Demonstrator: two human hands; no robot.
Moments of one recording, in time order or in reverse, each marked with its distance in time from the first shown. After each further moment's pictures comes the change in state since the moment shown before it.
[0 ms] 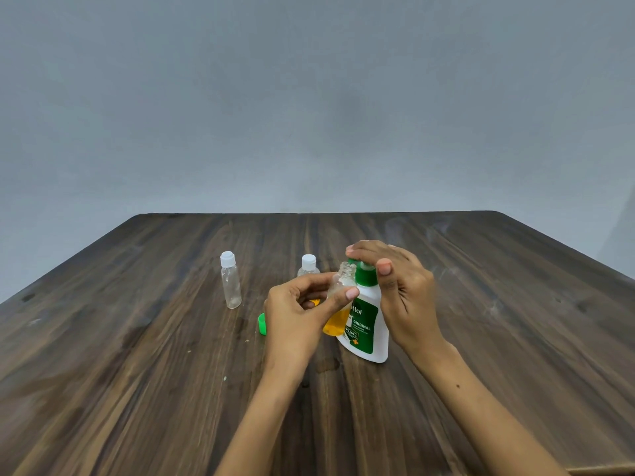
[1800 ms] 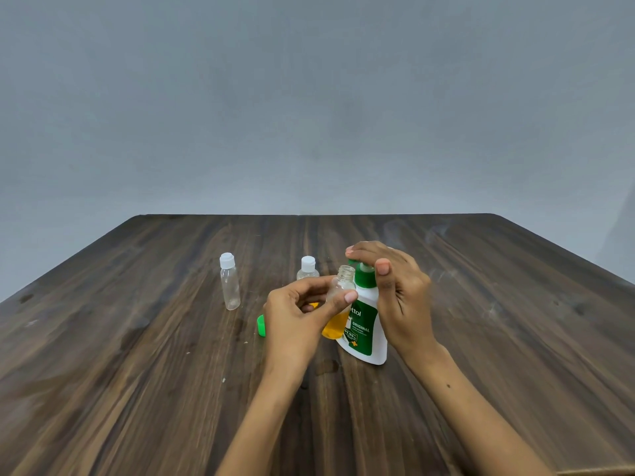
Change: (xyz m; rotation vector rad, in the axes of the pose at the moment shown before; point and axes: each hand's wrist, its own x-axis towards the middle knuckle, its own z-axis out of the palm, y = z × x) left_hand -0.001 -0.001 0.000 0.000 -0.007 0.008; right_hand 0.000 -0.001 0.006 0.015 0.058 0.001
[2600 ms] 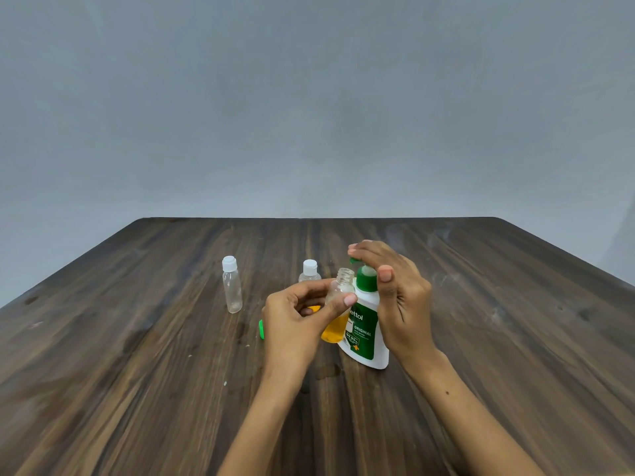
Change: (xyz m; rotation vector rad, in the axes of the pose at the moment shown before) left_hand 0.001 -0.001 -0.002 -0.008 0.010 0.016; right_hand 0.000 -0.003 0.003 0.011 0.029 0.002
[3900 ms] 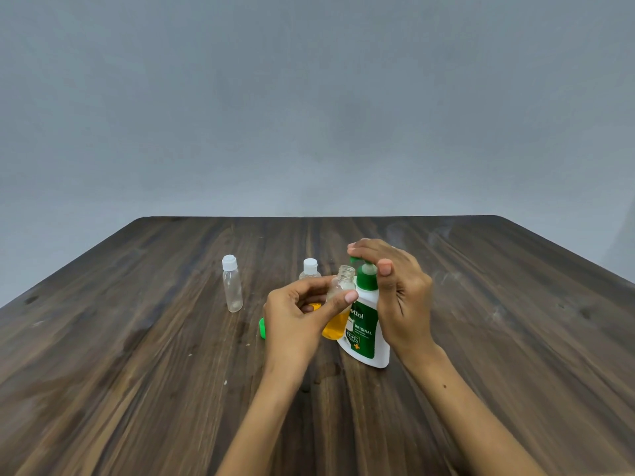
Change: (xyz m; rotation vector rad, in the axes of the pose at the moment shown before) left_hand 0.001 0.004 0.002 0.011 0.004 -0.019; right_hand 0.004 0.000 0.003 -0.001 0.047 -0.006
